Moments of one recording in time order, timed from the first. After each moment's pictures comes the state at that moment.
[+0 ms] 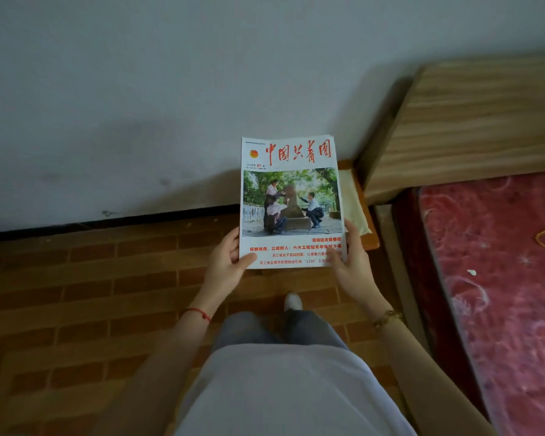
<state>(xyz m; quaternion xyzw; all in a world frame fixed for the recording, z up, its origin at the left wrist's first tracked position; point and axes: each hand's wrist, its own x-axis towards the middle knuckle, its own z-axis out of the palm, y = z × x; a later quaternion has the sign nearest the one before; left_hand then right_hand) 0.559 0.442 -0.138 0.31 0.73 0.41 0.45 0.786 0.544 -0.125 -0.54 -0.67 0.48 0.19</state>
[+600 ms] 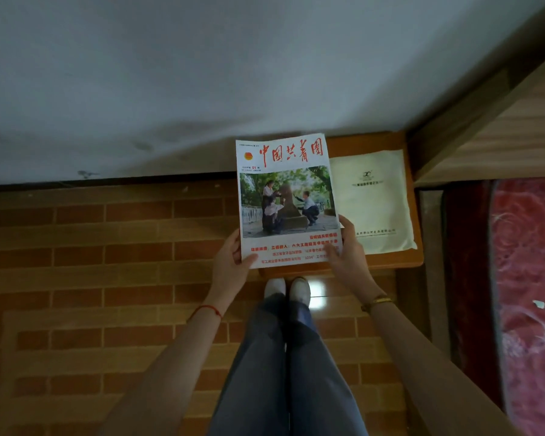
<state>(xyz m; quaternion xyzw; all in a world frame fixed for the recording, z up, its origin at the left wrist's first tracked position) 0.520 0.554 -0.332 0.16 0.78 0.36 0.48 0.717 0.688 -0.334 -0.57 -0.62 0.53 0.05</state>
